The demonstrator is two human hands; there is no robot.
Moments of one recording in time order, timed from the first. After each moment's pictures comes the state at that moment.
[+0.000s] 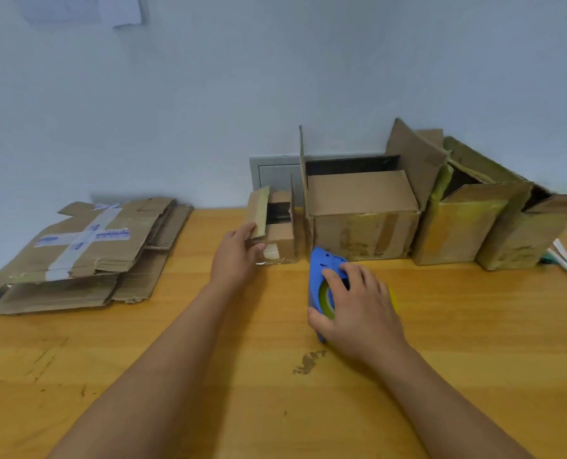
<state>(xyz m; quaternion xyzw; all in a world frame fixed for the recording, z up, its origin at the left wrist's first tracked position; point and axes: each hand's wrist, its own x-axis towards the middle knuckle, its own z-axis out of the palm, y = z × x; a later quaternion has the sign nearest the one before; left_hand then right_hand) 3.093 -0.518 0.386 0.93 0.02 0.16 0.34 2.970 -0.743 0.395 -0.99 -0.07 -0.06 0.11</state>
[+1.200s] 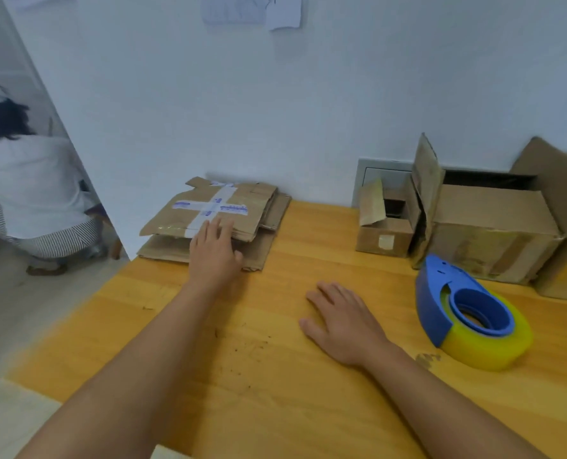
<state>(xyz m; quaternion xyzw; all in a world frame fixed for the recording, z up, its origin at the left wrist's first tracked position) 3.003 -0.307 0.391 0.96 0.15 0.19 0.10 2.977 -0.585 0.354 -0.95 -0.29 0.06 0.12</state>
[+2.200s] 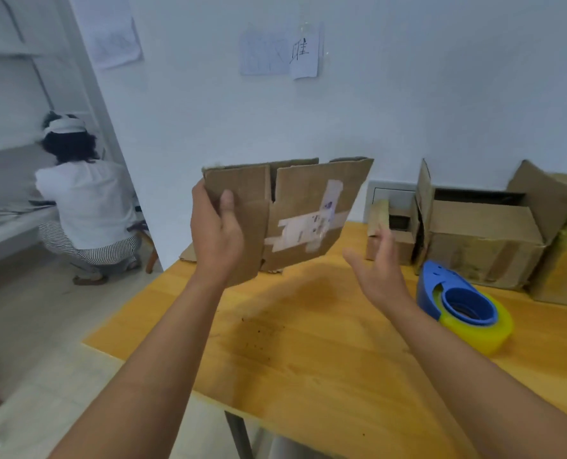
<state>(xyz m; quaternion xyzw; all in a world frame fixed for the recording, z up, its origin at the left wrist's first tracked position) 2.881 -0.360 0.514 0.74 0.08 0.52 0.43 2.967 -0.602 0.434 -0.82 -0.16 -0.11 0.54</state>
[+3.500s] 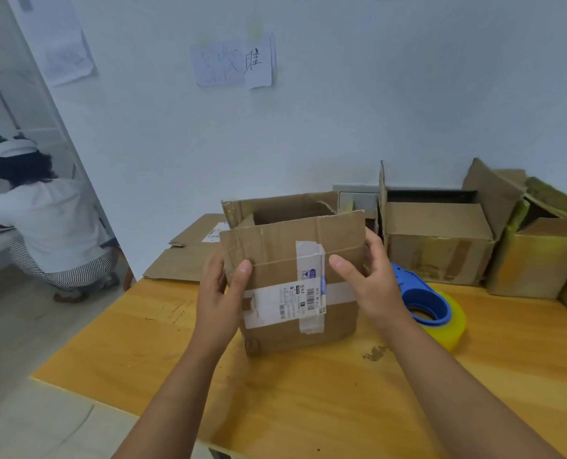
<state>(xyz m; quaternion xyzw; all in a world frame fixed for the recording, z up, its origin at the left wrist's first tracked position) 2.858 -0.442 0.461 0.73 0.00 0.33 0.60 2.937 -0.659 0.457 -0.69 -0.20 -0.07 0.70</state>
